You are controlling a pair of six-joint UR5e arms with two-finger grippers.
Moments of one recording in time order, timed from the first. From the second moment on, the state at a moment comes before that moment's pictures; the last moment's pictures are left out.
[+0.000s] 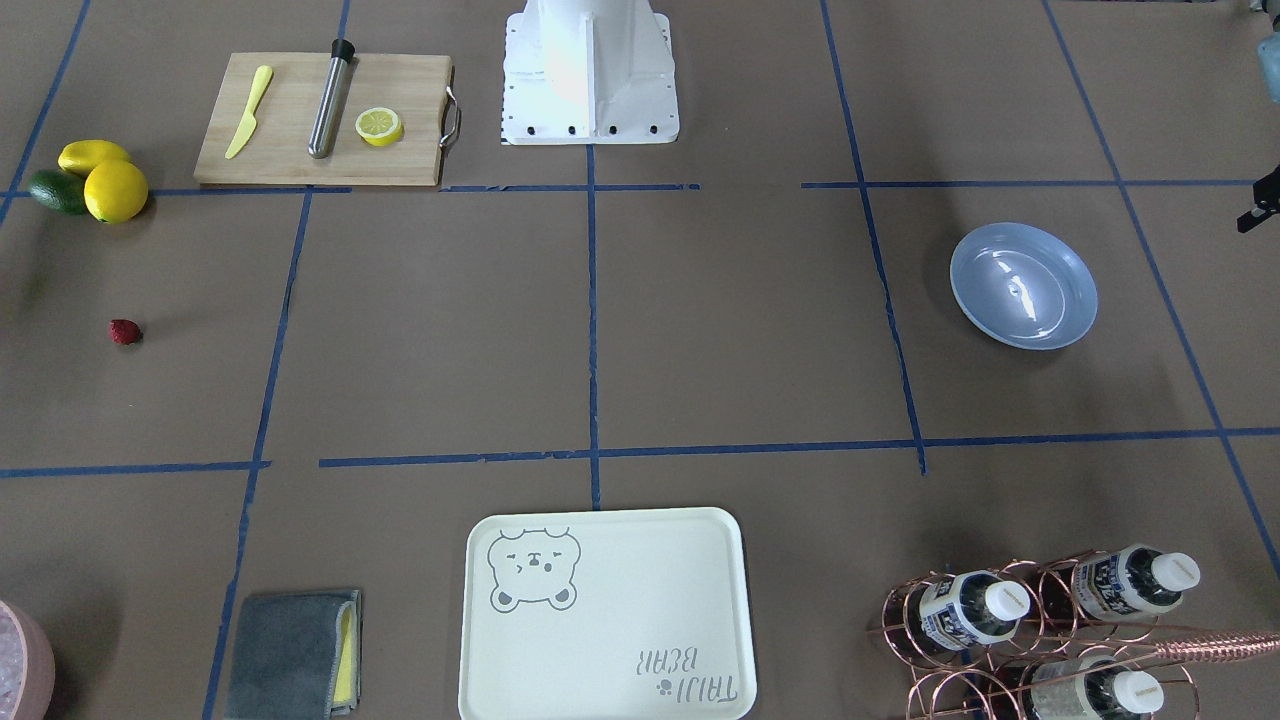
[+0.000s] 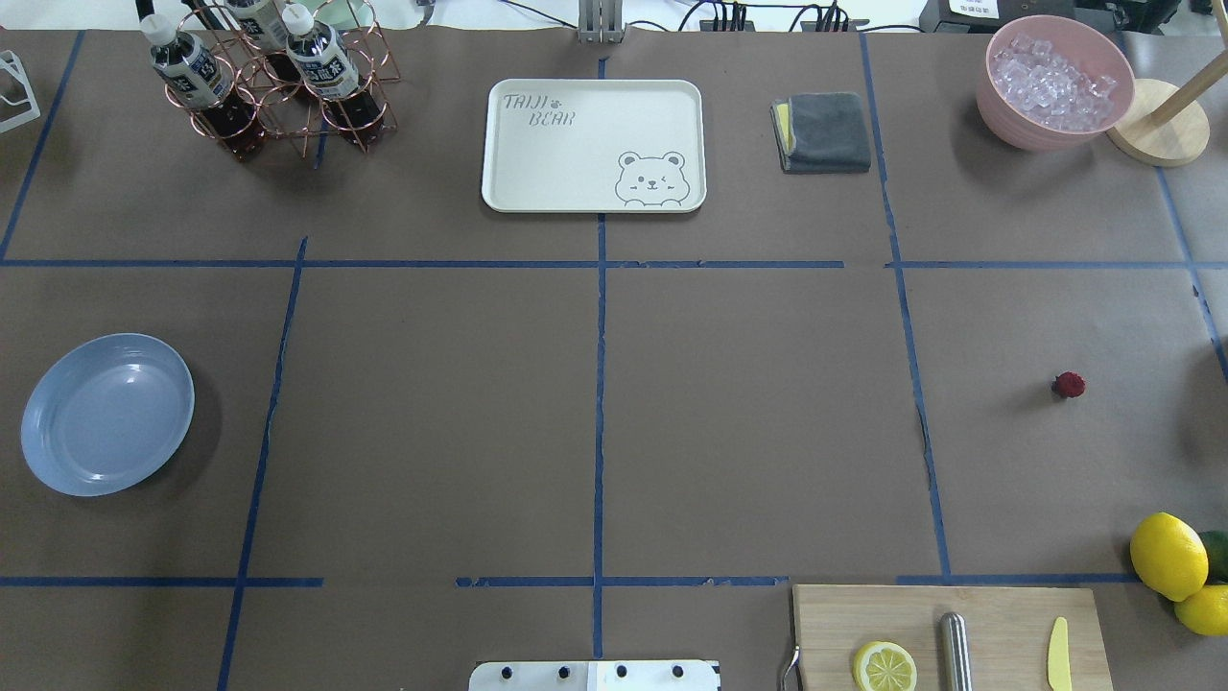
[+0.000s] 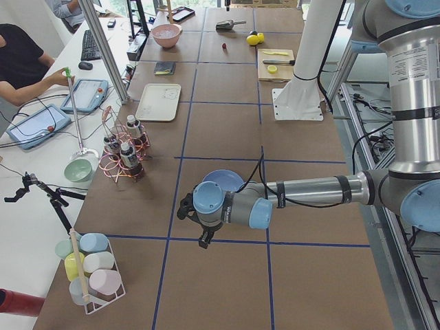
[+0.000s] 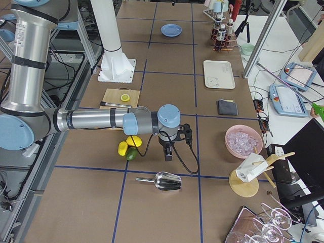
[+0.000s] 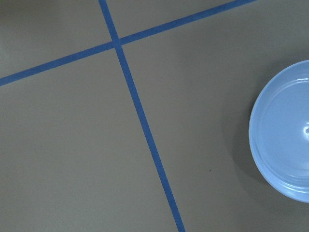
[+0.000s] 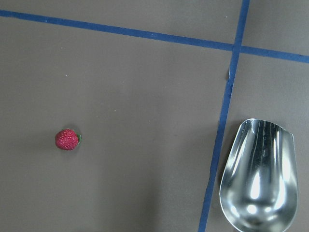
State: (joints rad) left arm -1.44 -1.39 -1.59 -1.91 -2.46 0.17; right arm 1.46 -1.78 1.85 -1.53 2.41 -0.01
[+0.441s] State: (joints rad) left arm -1.24 -1.39 -1.57 -2.16 -2.46 -0.13; right arm 1.45 -1.78 1.85 -1.53 2.41 -0.01
